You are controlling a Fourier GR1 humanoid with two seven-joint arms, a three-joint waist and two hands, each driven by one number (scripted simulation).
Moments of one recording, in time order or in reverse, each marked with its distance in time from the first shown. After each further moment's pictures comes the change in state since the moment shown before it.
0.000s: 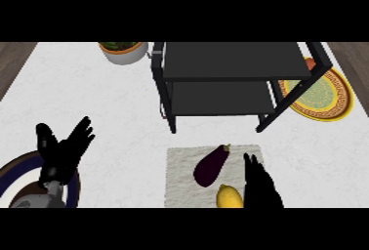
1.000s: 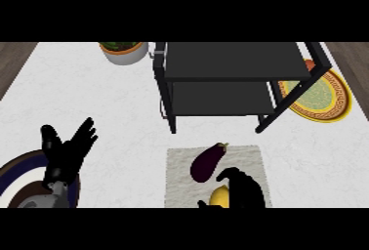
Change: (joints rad) left arm 0.004 -0.065 0.053 0.005 -0.076 -0.043 0.003; right arm -0.062 0.034 -0.016 0.260 -0.028 -0.045 -0.200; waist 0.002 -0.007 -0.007
